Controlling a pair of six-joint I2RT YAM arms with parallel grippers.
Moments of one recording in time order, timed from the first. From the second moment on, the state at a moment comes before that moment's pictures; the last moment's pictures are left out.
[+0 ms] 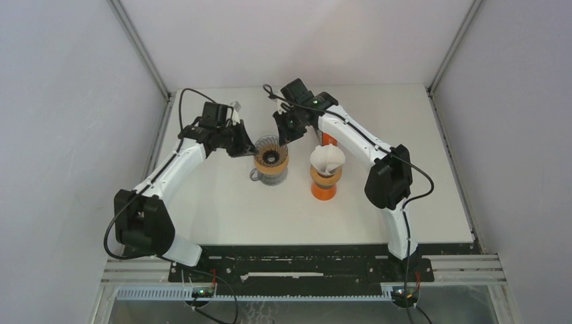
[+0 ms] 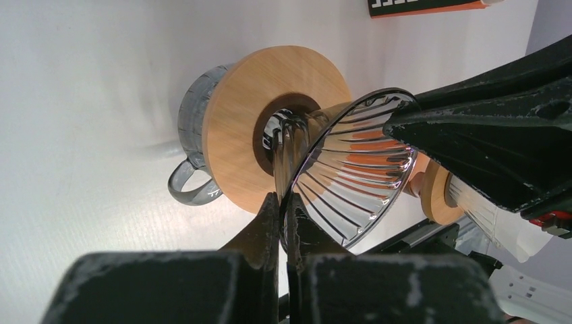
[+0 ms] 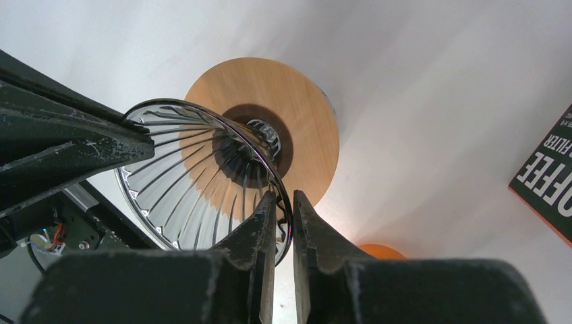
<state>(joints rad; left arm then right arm) -0.27 1.48 1.23 -0.62 0.35 -0.50 0.67 2.10 2.07 -0.94 -0.23 0.15</state>
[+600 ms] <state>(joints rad) -0.26 1.53 1.25 -0.61 0.37 -0.50 0.66 2.15 2.15 -0.99 -0.23 0.15</state>
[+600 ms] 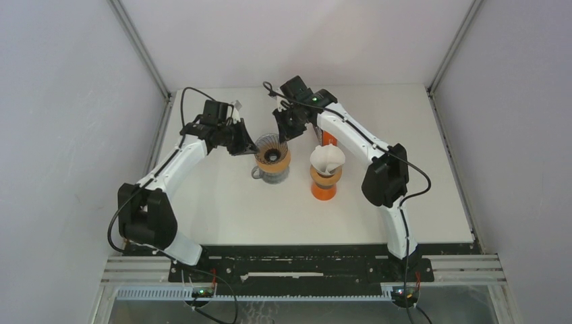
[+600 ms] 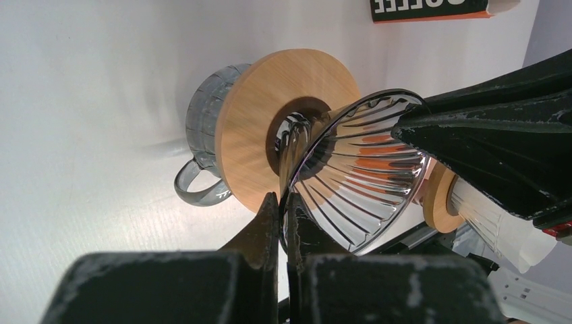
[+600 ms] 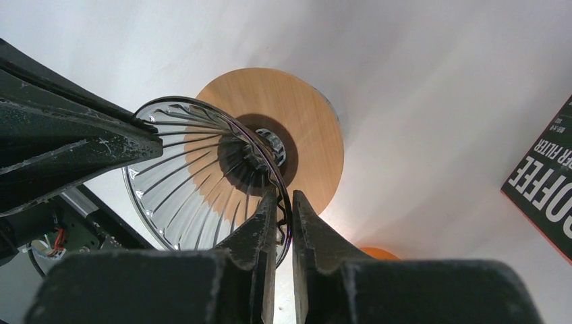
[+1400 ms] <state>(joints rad) -0.28 1.59 1.29 -0.59 0.33 -0.52 0.65 2.18 2.14 -0.95 -0.19 0.16</state>
